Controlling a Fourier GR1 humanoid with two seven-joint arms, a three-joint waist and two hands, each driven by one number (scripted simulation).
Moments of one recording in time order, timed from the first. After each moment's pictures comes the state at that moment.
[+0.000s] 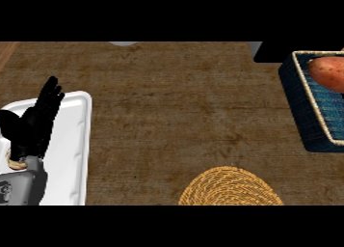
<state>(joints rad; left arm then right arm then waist) -0.18 0.20 0.14 -1.52 -0.04 0.05 0.18 -0.44 -0.76 -0.11 -1.56 -0.12 0.22 0.27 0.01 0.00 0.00</state>
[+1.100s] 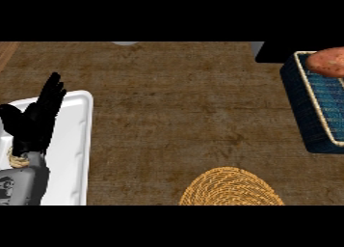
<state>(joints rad) -0.21 0.19 0.14 -1.51 -0.05 0.05 0.20 -0.63 -0.83 -0.01 -1.21 0.51 0.02 -0.36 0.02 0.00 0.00</state>
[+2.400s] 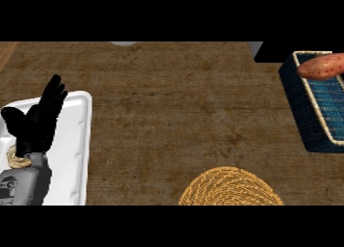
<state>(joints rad) -0.21 0.18 0.15 -1.48 -0.05 0.05 0.16 -0.84 -0.74 0.02 -0.72 0.87 0.01 -0.50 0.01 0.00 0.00</state>
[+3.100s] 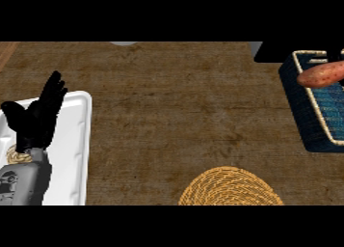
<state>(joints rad) -0.24 0.18 0.16 -1.45 -0.05 0.05 0.16 -0.89 -0.71 0.01 -0.54 0.99 -0.05 -0.56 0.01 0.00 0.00</state>
